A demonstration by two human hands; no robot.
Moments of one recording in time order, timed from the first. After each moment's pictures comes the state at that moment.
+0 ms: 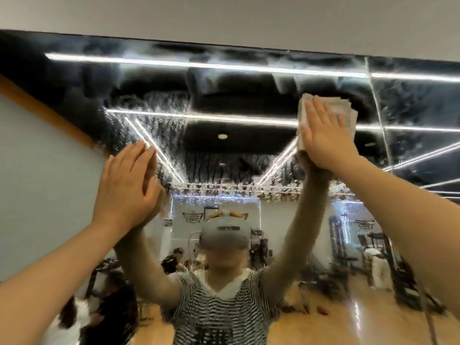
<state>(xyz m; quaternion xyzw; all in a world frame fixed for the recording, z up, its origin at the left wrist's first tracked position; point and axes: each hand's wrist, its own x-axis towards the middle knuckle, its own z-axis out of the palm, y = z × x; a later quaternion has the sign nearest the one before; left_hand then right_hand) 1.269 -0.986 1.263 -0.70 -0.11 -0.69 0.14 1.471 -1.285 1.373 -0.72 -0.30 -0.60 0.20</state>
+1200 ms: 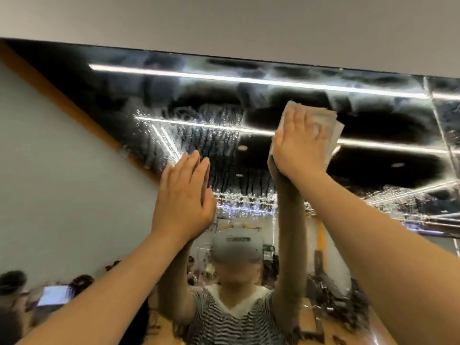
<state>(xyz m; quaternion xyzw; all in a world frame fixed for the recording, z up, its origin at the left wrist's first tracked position) 1.271 -0.983 1.262 -0.70 -0.11 -0.69 0.14 1.374 -1.156 1.375 -0.69 -0.28 -0.61 0.26</state>
